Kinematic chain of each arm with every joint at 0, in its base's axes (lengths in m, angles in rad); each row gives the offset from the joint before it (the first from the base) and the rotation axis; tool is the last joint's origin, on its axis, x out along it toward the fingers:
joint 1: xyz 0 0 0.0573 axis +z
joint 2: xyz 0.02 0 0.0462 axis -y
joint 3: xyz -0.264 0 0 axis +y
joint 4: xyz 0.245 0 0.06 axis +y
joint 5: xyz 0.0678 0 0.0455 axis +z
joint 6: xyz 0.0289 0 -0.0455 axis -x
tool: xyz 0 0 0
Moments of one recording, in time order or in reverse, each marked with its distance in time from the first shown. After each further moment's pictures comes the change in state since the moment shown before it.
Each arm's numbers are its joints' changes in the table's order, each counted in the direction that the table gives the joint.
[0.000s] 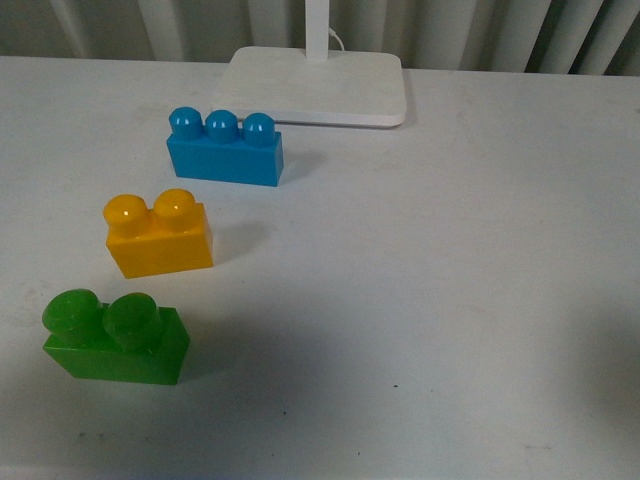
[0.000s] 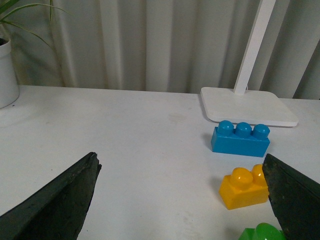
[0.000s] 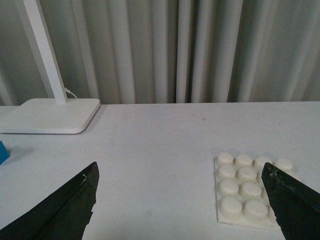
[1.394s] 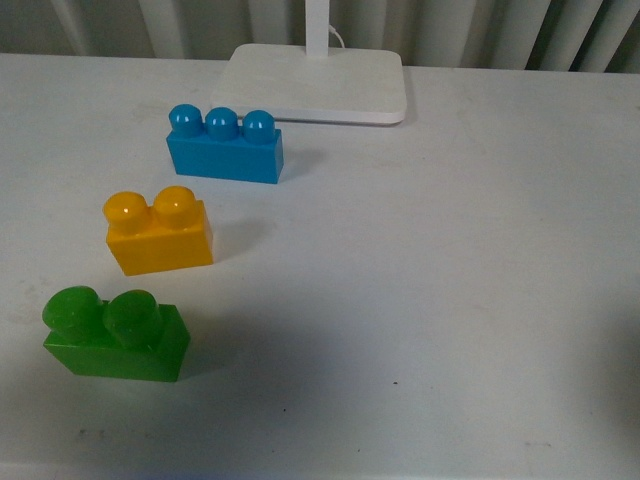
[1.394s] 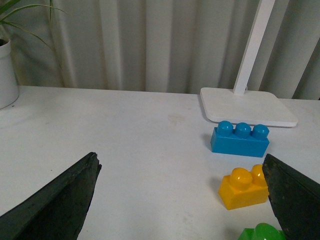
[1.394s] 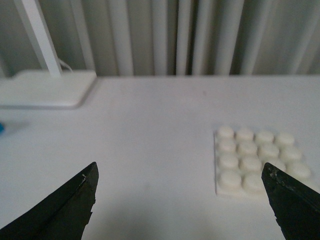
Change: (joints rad) left arm 0.000 0.000 0.000 0.000 0.000 0.000; right arm -0.056 -0.116 -0.042 0.100 0.021 0.019
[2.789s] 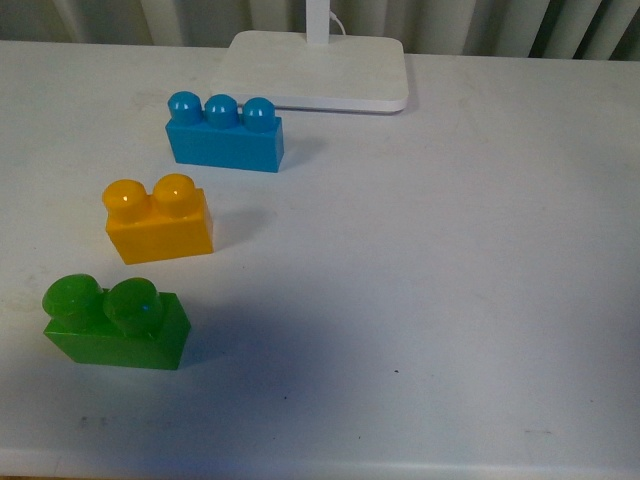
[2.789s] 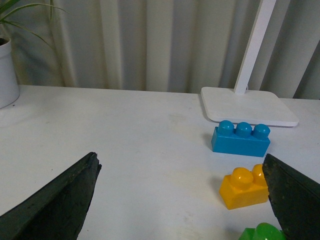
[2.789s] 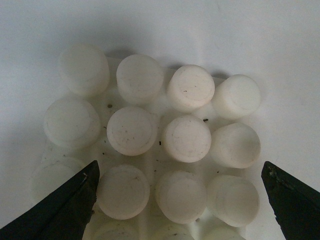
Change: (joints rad) left arm 0.000 0.000 0.000 0.000 0.000 0.000; right arm -0.344 -1.553 -0.706 -0.219 0.059 0.360
